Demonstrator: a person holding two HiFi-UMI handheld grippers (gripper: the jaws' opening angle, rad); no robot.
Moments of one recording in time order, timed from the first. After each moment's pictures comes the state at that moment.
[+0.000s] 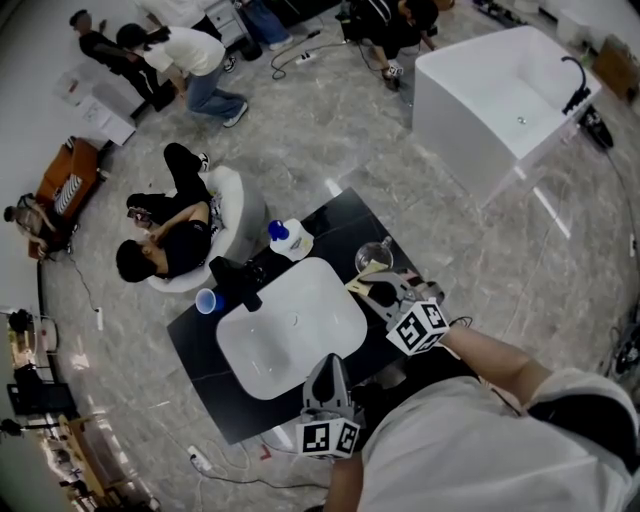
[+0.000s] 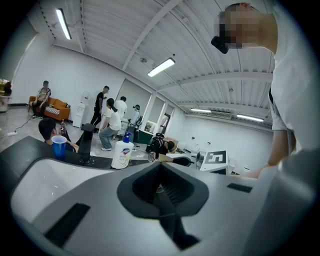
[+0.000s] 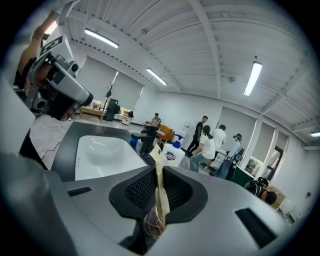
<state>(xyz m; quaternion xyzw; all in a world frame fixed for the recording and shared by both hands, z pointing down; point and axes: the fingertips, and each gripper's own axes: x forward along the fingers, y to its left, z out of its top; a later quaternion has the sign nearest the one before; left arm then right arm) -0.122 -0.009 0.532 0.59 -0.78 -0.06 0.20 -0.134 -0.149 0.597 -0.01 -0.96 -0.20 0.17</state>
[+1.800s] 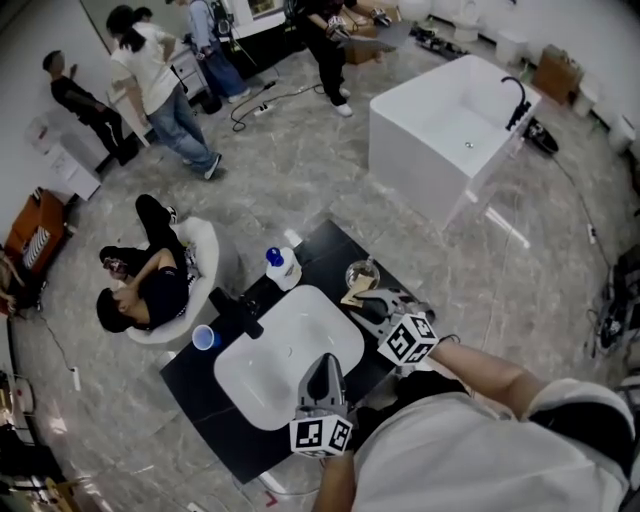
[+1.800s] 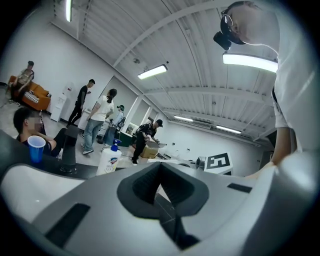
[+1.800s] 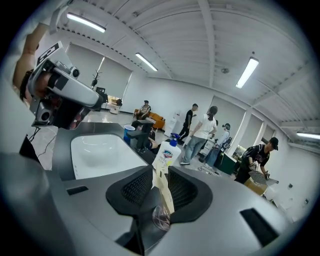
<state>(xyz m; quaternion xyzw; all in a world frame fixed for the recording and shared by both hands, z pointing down) -0.158 -0.011 0.521 0.68 -0.70 -0.12 0.18 -0.139 -0.129 0.583 0.07 -0.95 -0.19 0.24</state>
